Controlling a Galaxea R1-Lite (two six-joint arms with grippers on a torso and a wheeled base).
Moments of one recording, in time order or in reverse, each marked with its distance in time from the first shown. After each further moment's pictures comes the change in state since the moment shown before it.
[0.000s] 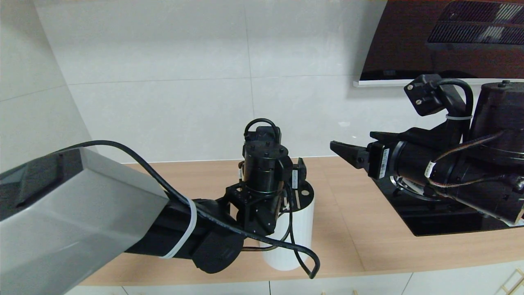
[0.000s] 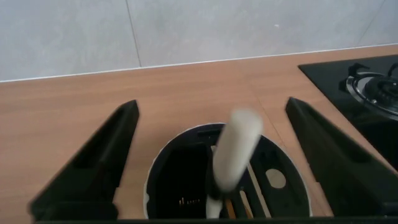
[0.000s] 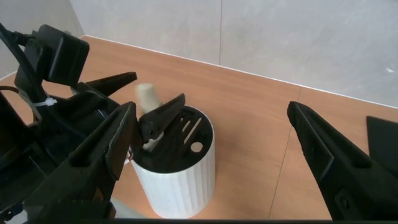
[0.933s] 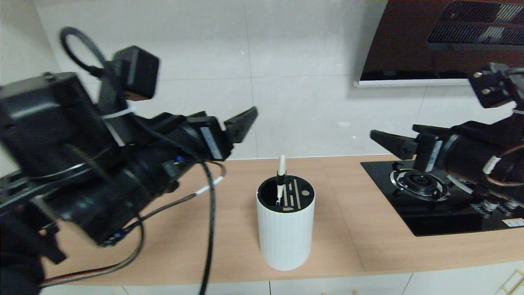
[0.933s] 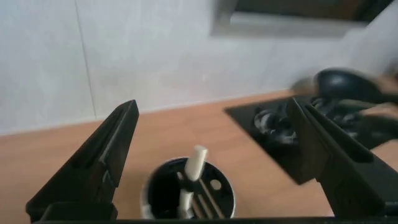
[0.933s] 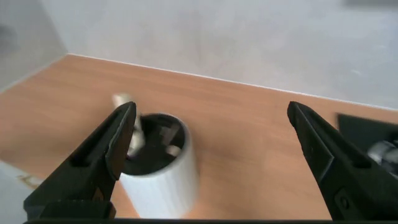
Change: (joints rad) left arm 0.101 -0.604 0.320 0.006 -0.342 -0.020; right arm -0.113 -0.161 0.106 -0.001 -0.016 0.006
